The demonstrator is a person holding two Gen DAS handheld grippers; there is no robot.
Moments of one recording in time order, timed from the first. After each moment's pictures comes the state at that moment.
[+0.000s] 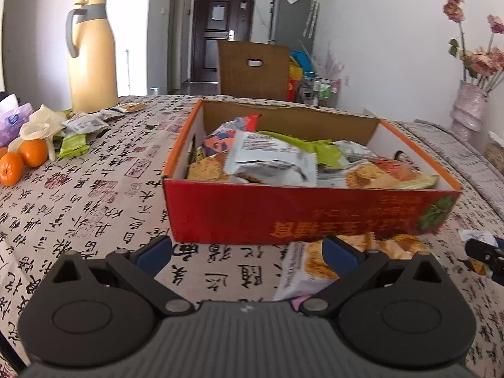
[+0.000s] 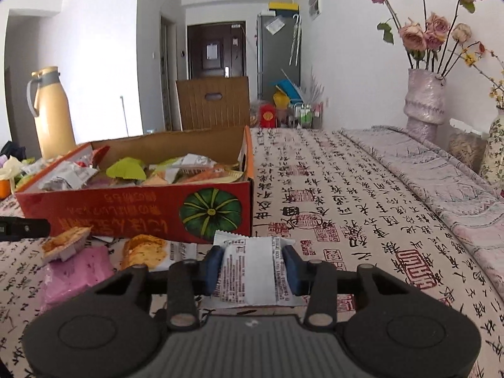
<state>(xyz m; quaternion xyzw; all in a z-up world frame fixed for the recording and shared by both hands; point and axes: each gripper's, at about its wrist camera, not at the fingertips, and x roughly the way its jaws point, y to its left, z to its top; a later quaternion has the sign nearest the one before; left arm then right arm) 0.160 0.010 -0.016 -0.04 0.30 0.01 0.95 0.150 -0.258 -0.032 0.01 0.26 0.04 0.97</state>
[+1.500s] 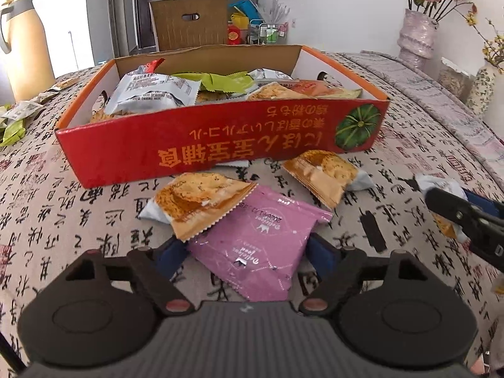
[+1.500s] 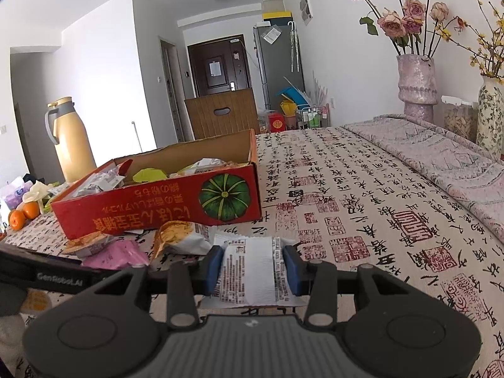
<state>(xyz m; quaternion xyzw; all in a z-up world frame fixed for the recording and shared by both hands) 0.142 -0.061 -0.036 0.02 0.39 -0.08 0.92 0.102 -0.274 -0.044 0.08 0.23 0.06 0.97</state>
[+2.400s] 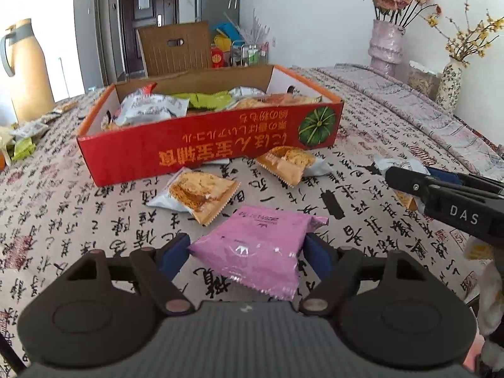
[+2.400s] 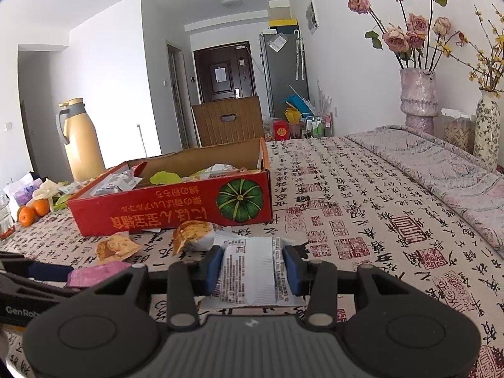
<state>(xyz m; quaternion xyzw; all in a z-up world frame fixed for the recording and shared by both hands) 0.079 -0.063 -0.018 0.04 0.34 -0.10 0.93 0.073 -0.265 -0.032 0.06 0.22 0.07 0.97</state>
